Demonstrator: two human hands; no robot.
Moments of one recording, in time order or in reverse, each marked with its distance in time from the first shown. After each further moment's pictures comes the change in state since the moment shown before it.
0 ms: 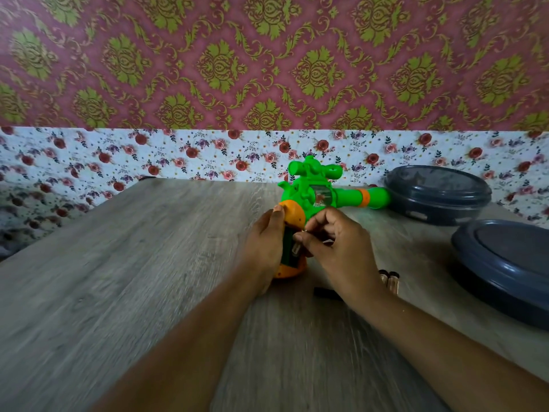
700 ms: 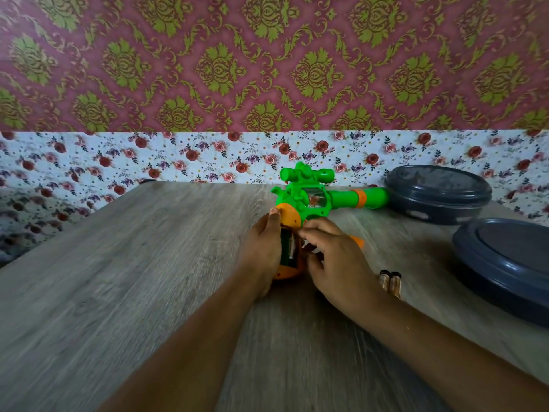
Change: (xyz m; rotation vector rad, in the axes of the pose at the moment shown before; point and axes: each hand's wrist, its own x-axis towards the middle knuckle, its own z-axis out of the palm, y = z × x) left_hand 0.001 -0.001 -0.002 -0.036 0.017 -0.038; right_hand -0.008 -0.003 -0.001 -0.372 -0.213 -0.178
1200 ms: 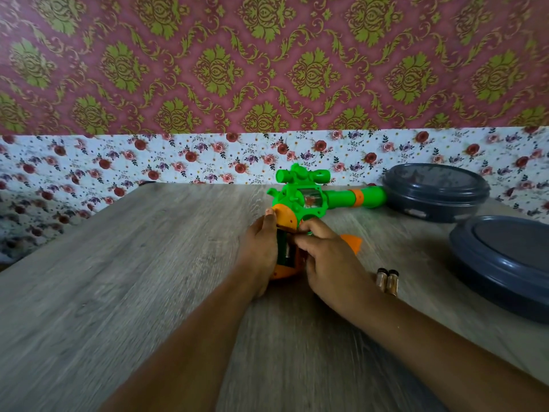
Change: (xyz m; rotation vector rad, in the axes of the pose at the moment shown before) left_hand 0.003 -0.001 0.000 -0.020 0.035 -0.004; right_hand -0.001 -0.004 -0.001 -0.100 -0.116 0.001
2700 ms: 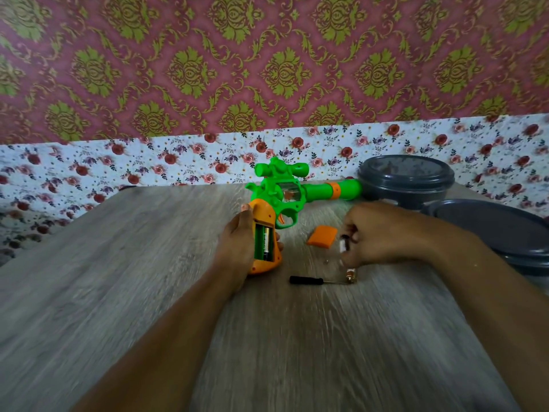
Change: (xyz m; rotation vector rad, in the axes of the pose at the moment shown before) left_hand -0.006 -0.002 -0.003 -0.168 -0.130 -0.107; right_hand -0.006 0.026 -0.099 -0.329 -0.465 0.288
